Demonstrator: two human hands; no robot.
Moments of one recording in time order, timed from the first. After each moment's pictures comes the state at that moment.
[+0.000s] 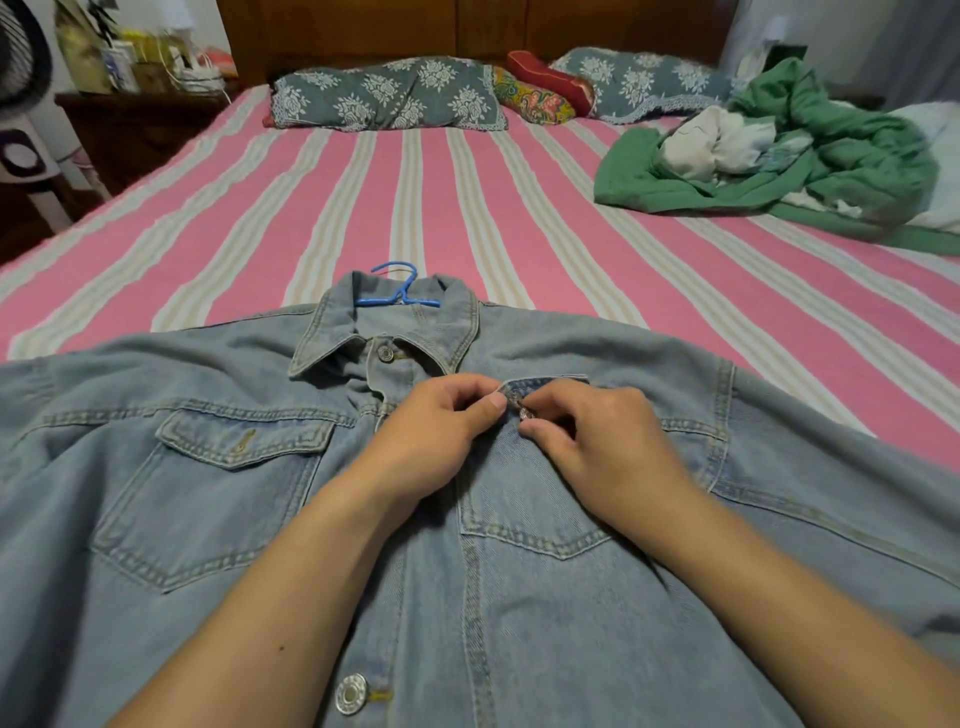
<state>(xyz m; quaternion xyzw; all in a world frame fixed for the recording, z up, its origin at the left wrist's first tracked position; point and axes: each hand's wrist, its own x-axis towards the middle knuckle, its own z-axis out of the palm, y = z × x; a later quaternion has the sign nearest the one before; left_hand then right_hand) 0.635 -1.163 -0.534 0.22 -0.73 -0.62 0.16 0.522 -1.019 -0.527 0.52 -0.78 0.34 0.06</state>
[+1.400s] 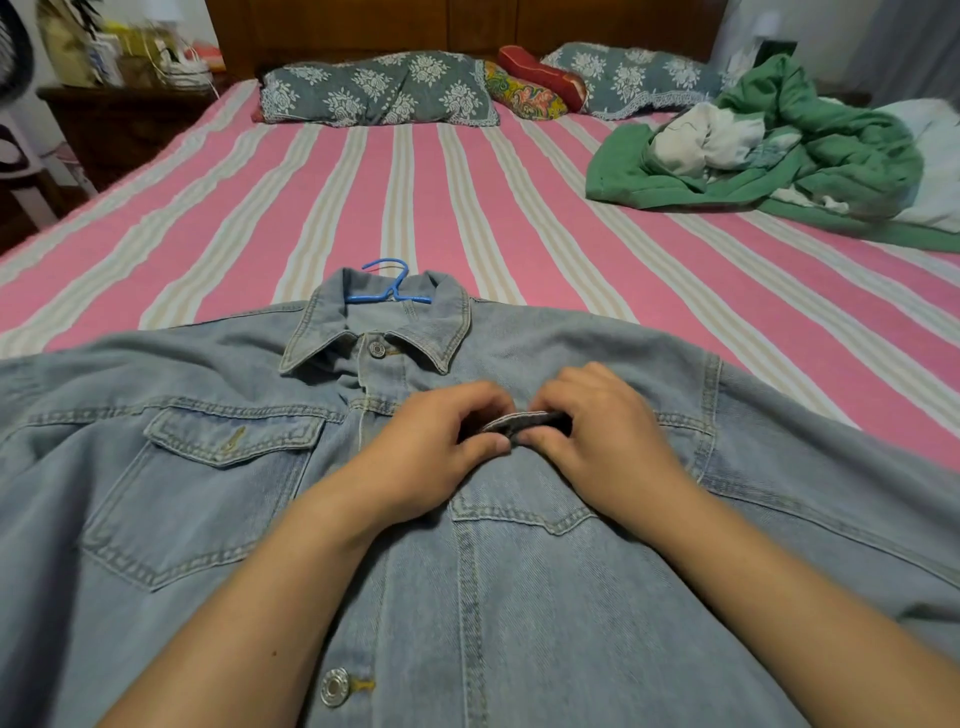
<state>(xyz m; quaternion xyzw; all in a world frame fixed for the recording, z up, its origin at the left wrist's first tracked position) 0.645 -1.168 -0.531 0.09 -0.92 -0.35 0.15 0.507 -1.018 -0.538 0.54 -0.78 0.29 0.09</state>
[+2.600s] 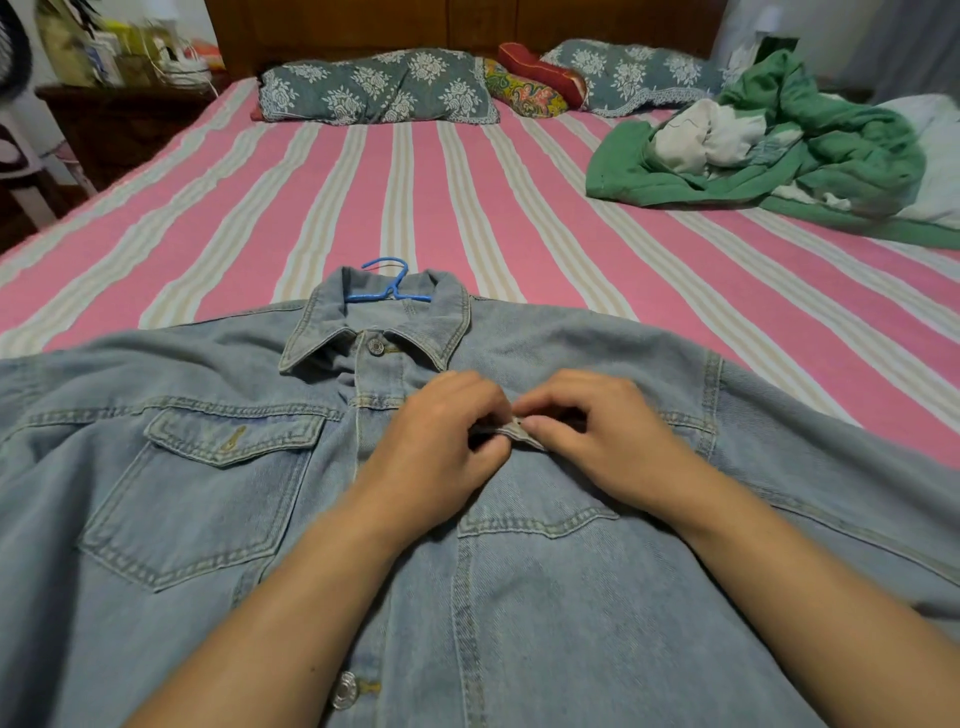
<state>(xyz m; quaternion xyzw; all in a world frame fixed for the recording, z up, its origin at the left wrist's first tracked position) 0.642 -1.160 -0.545 0.05 -0.92 -0.21 0.31 0.496 -1.014 -0.532 0.56 -0.73 0.39 -0.05</state>
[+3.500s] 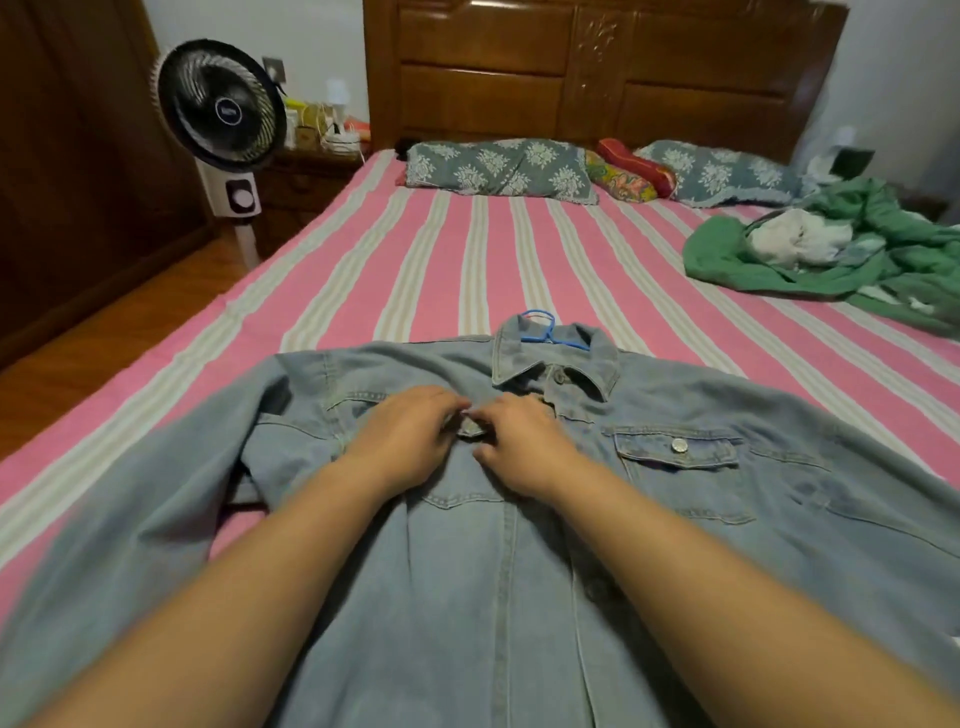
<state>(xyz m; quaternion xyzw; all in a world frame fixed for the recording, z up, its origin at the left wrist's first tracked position) 0.816 -1.306 -0.530 0.25 -0.95 -0.12 0.14 0.680 -1.189 -0.518 0.59 -0.79 0.12 -0.03</state>
